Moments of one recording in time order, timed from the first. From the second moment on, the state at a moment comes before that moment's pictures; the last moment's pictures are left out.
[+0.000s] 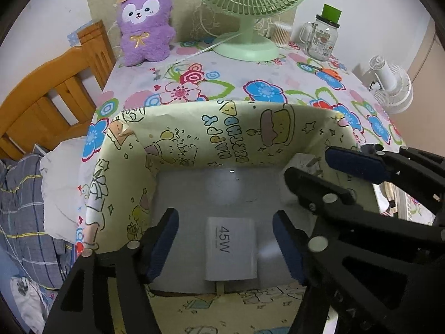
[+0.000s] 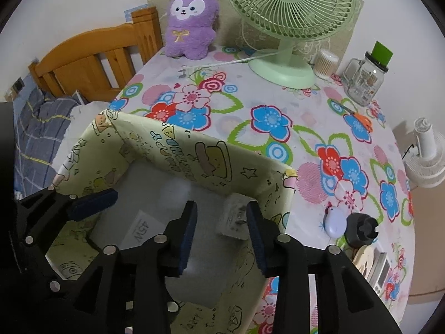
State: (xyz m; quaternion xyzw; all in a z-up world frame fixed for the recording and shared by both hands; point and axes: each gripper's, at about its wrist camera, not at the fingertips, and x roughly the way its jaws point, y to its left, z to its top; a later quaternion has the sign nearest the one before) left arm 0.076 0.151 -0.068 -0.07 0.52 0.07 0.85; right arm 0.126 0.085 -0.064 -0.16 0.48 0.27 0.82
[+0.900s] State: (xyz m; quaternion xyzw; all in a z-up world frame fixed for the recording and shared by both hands) left arm 0.057 0.112 -0.035 -0.04 0.49 0.06 0.87; right arm 0.096 0.042 -0.024 -0.16 0.45 0.25 0.85
